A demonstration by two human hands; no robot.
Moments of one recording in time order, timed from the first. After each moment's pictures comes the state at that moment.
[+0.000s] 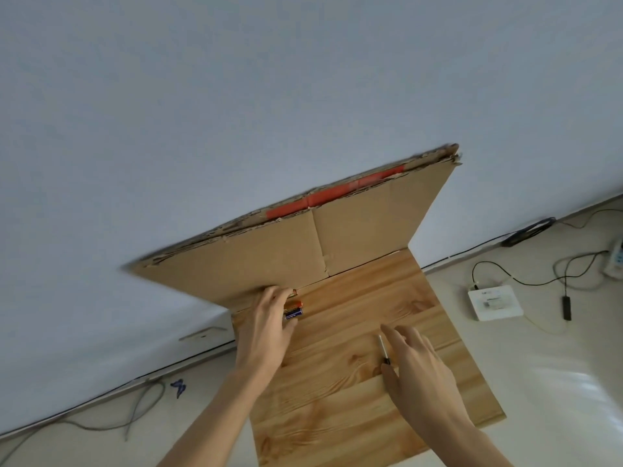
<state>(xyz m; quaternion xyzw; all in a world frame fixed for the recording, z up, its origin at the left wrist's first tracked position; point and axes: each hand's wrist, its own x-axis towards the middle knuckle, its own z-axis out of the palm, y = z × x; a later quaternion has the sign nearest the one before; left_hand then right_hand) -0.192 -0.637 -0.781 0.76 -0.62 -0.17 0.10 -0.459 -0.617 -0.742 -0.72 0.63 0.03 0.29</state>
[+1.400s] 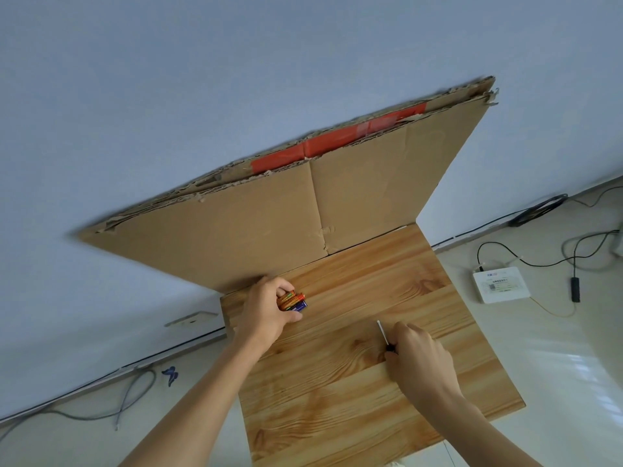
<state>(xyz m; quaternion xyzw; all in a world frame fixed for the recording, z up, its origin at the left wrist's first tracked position) -0.172 -0.651 -0.857 0.77 -0.52 -0.34 0.13 -0.454 -0.620 -0.815 -0.67 0.68 0.07 0.29</state>
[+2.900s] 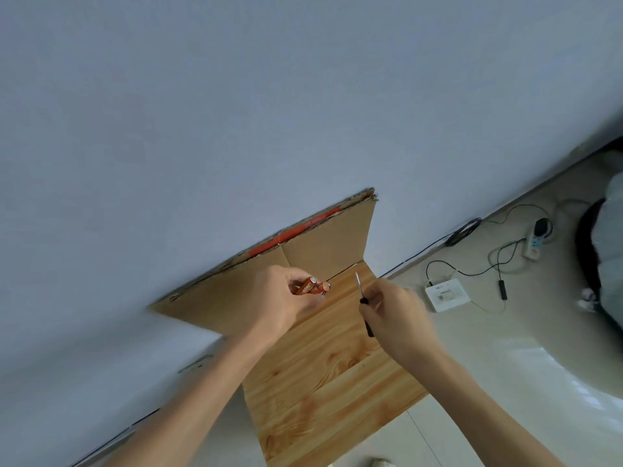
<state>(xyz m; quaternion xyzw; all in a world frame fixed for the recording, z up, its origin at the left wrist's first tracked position) -0.254 -0.681 -0.592 0.68 -0.55 -0.43 0.22 -0.466 -0.651 -0.605 -0.61 0.70 -0.15 0.33</state>
